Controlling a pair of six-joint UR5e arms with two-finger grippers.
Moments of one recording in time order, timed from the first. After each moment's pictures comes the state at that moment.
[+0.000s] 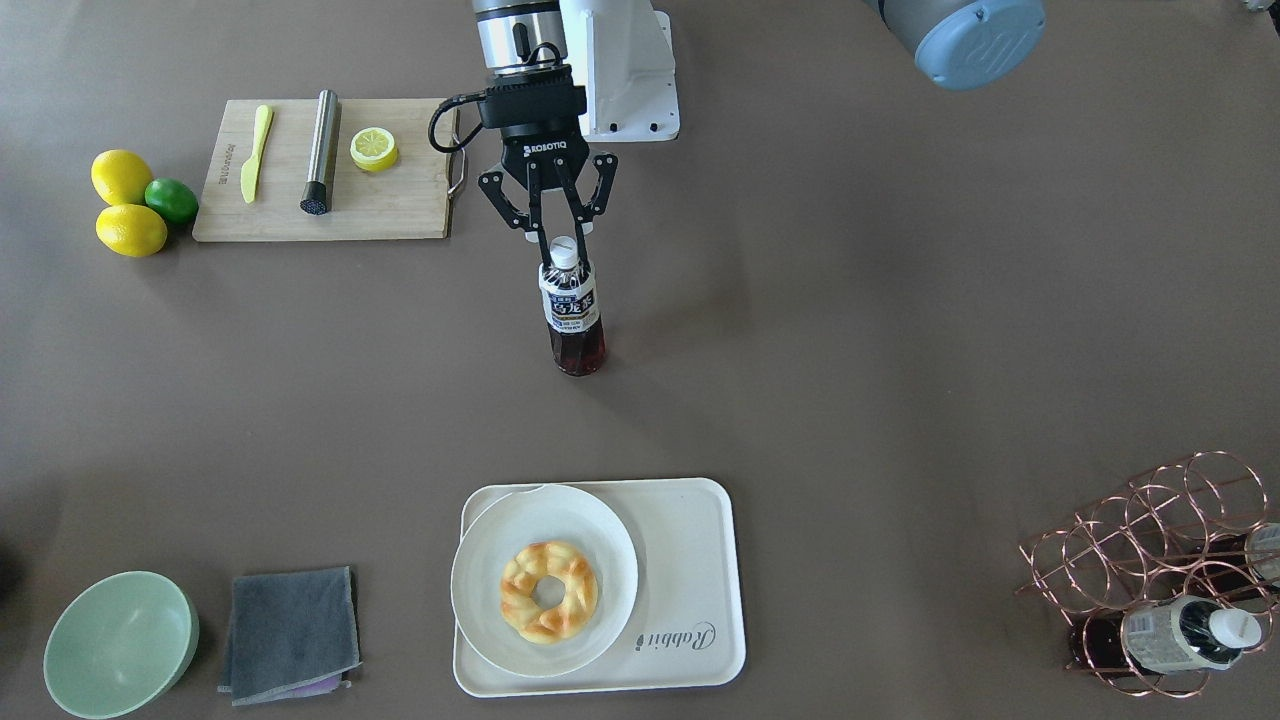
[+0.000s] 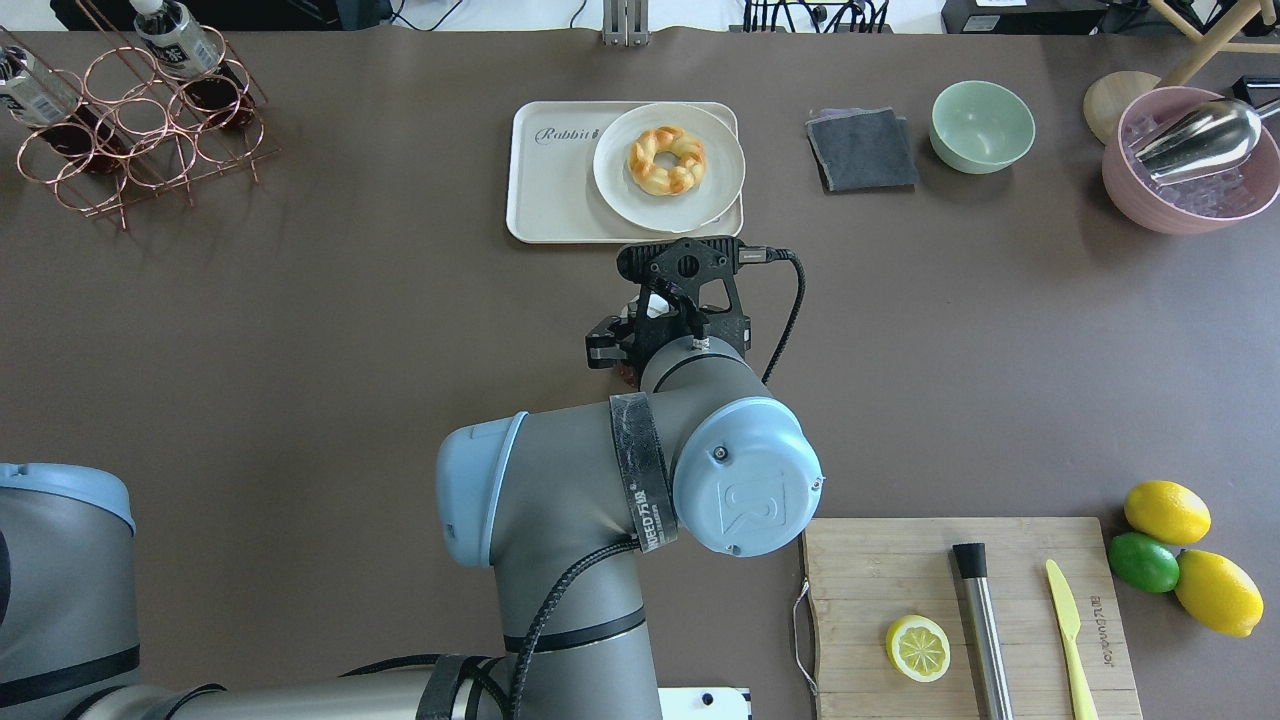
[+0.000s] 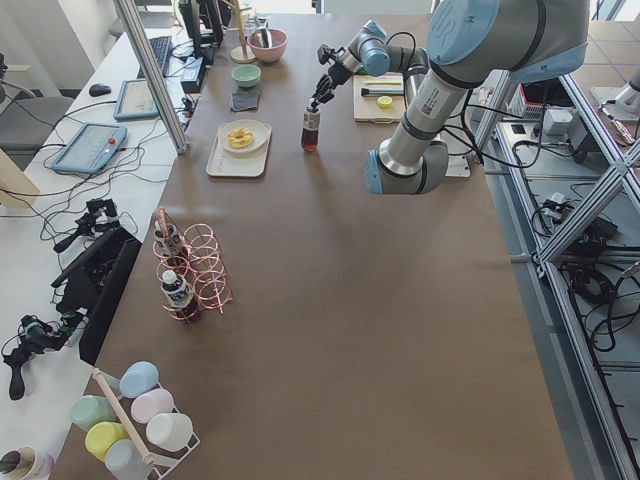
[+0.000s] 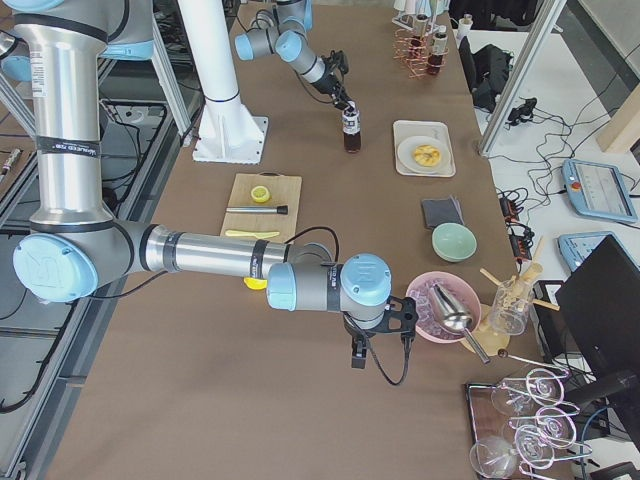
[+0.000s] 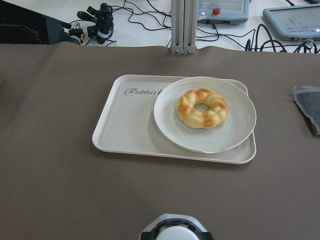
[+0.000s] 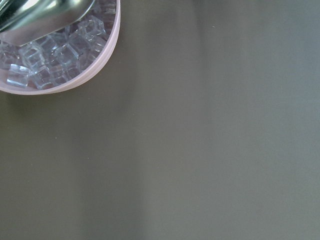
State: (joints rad) left arm -0.27 -2.55 -1.69 -1.24 -1.03 -1.50; right arm 1.63 -1.60 1.55 -1.48 2.38 0.08
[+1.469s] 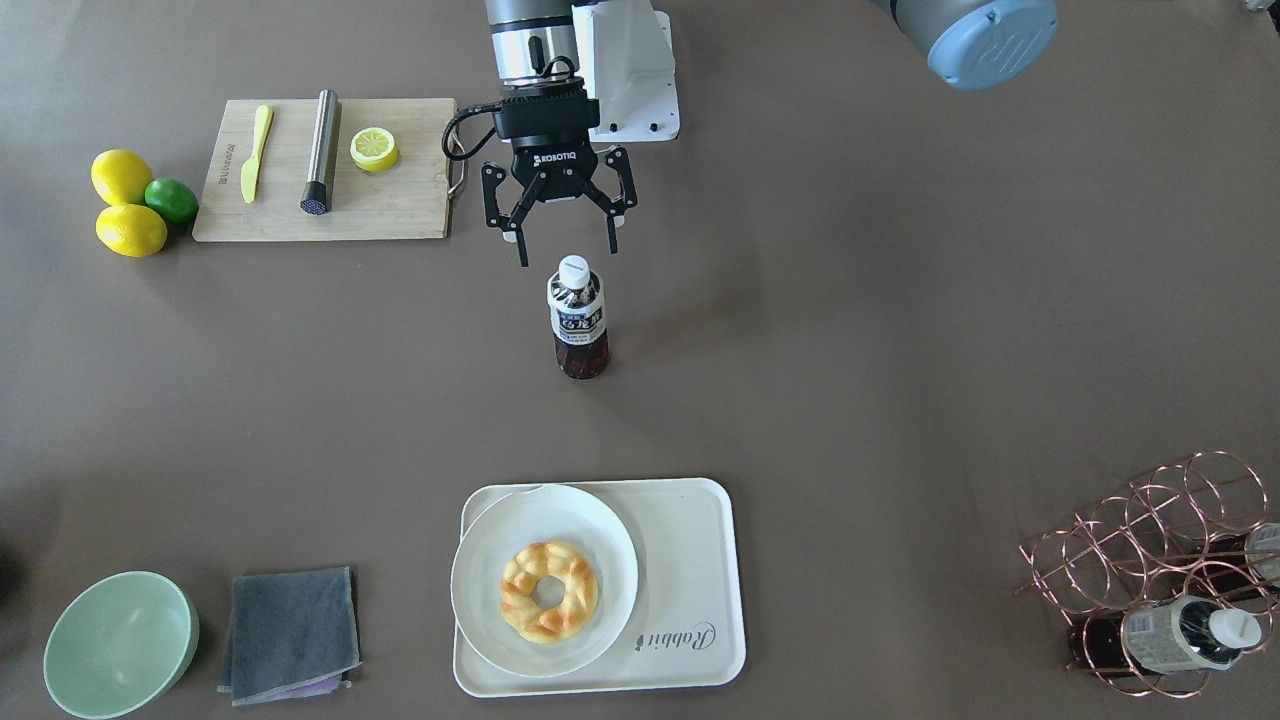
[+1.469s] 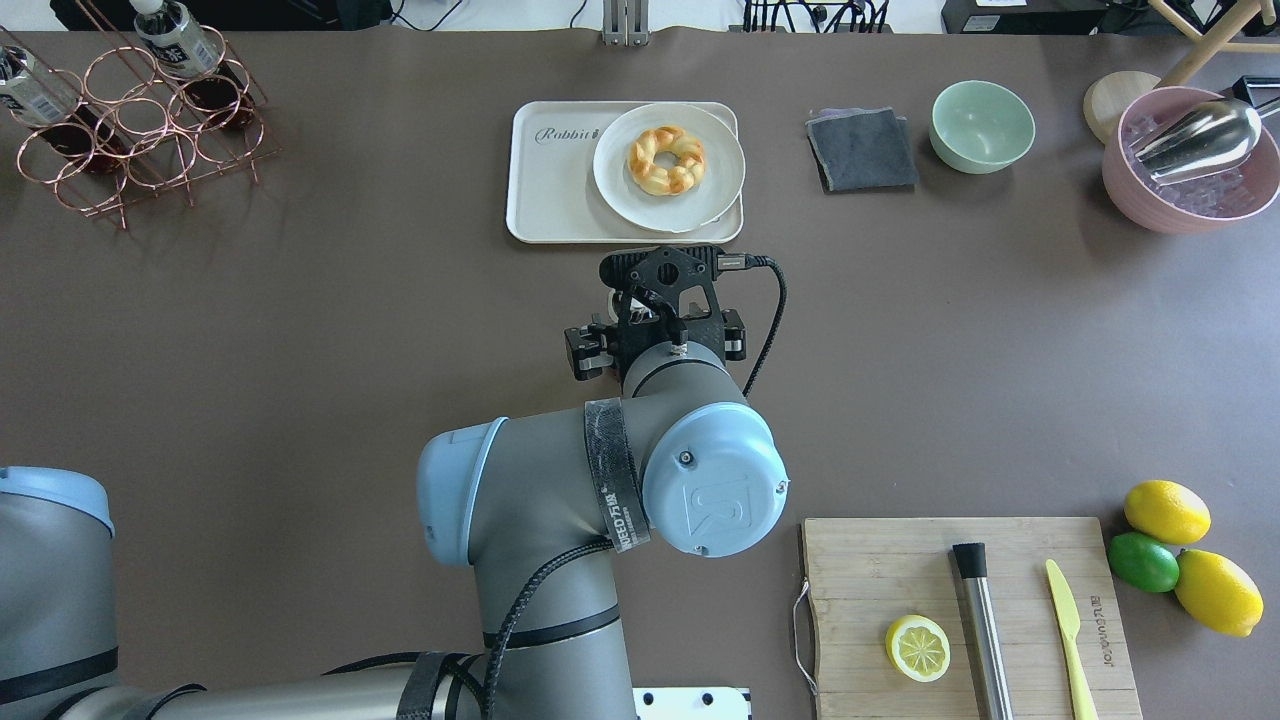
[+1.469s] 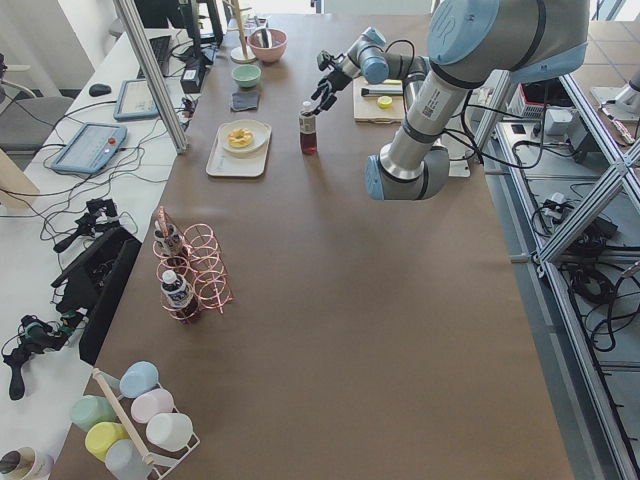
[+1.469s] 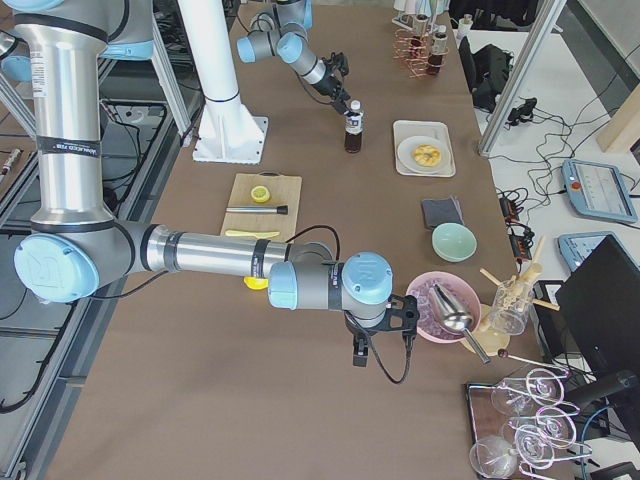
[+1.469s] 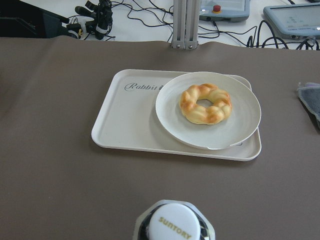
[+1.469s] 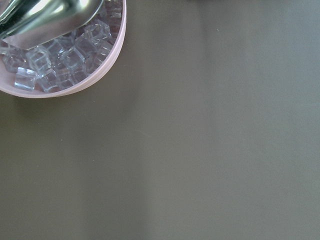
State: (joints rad) left arm -0.27 -2.52 -1.70 -1.30 -1.03 -1.50; right arm 1.63 -1.60 1.55 -1.48 2.38 0.09
